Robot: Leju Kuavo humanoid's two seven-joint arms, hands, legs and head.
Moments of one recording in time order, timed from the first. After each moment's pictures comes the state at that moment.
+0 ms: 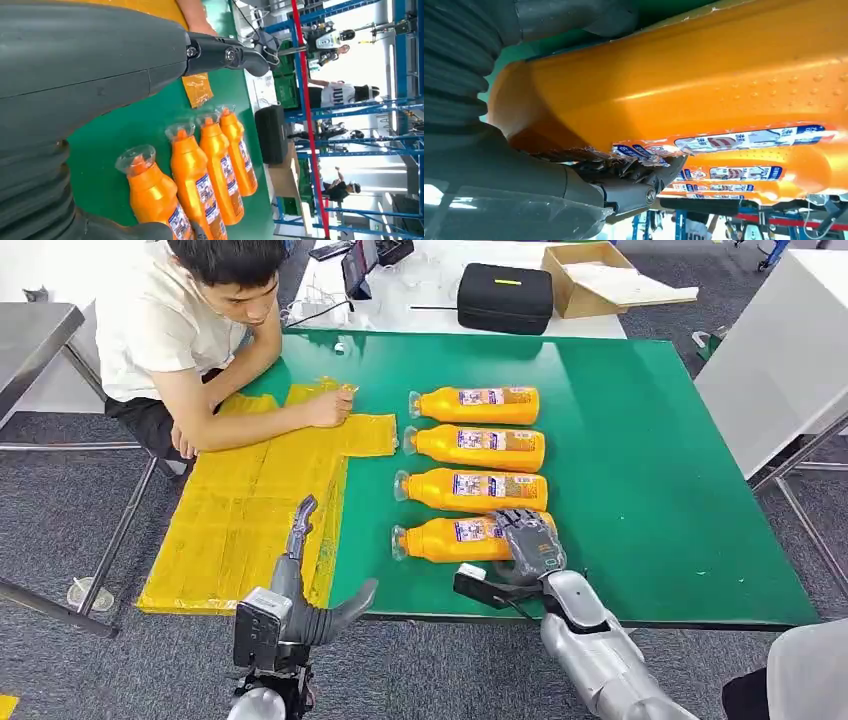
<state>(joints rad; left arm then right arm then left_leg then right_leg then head) 0.04 -0.18 -0.52 -1.38 -0.18 0.26 -0.59 -0.39 -0.09 0.42 -0.73 1.11 -0.38 -0.16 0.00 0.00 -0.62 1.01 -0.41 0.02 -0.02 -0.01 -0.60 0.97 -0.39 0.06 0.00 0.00</state>
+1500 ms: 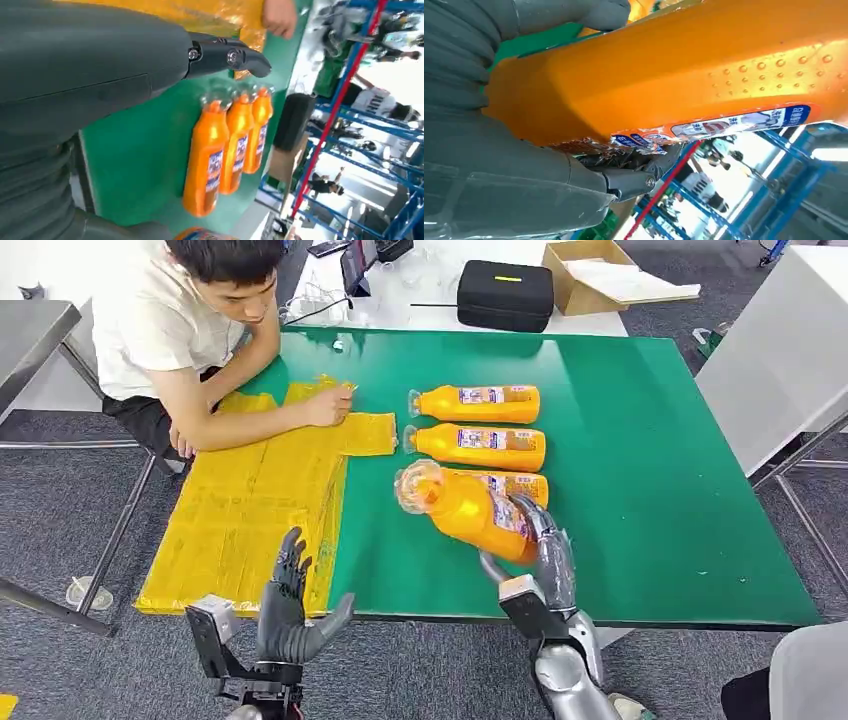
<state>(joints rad) 0.11 -0.15 -0.51 -1.37 0.29 0.16 -0.63 -0.06 0.05 0.25 -1.32 0.43 -0.45 -0.58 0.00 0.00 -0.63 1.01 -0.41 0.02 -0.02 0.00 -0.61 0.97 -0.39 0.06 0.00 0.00</state>
